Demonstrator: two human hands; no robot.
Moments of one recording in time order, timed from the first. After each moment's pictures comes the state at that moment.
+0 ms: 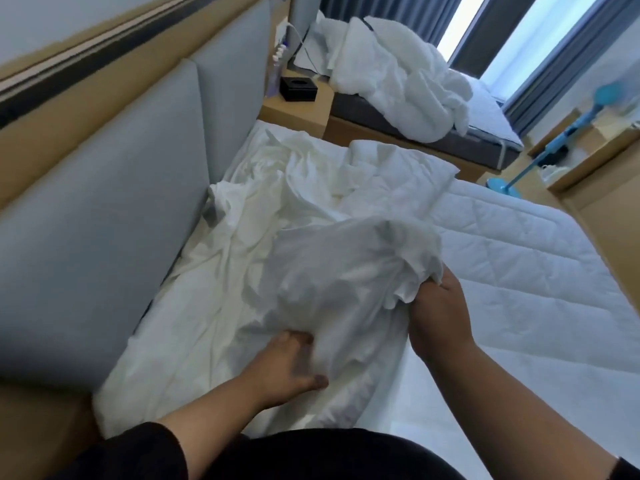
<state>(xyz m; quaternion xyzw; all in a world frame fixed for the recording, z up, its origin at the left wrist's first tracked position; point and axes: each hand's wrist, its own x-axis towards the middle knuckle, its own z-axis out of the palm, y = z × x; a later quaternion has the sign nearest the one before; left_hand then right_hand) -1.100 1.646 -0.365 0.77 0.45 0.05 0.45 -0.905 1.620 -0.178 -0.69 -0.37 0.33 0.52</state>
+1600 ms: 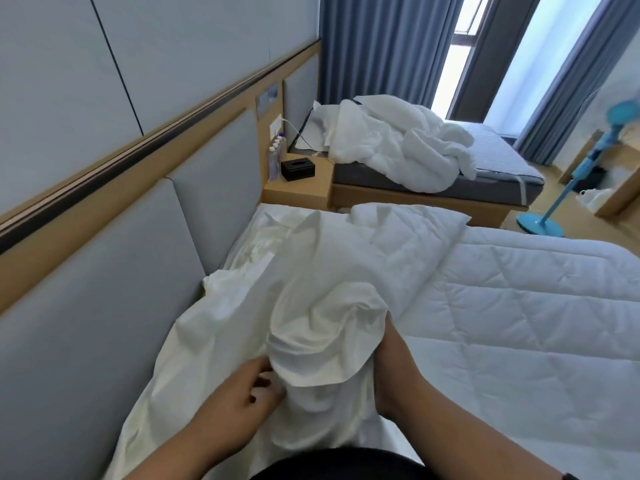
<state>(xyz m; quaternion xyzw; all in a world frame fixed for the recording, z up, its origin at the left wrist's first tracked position) -1.041 1.717 -0.243 0.71 0.54 0.16 0.43 -0.813 1.701 -0.191 -0.52 -0.16 0.64 0.54</state>
